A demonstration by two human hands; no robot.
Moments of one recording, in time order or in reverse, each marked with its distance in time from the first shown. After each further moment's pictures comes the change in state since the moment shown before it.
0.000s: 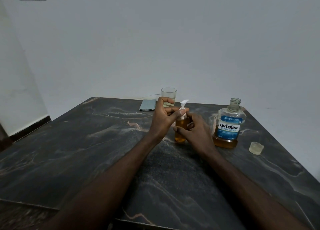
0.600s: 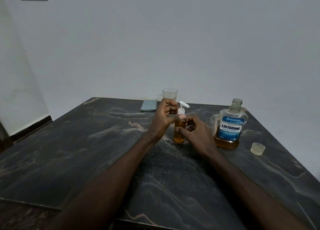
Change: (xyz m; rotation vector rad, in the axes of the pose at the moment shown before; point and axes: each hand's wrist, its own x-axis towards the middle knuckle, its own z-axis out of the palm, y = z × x) left_hand 0.003 -0.007 -0.014 0.017 -0.062 -0.016; right_hand 0.000 -0.001 0.000 0.029 -0.063 0.059
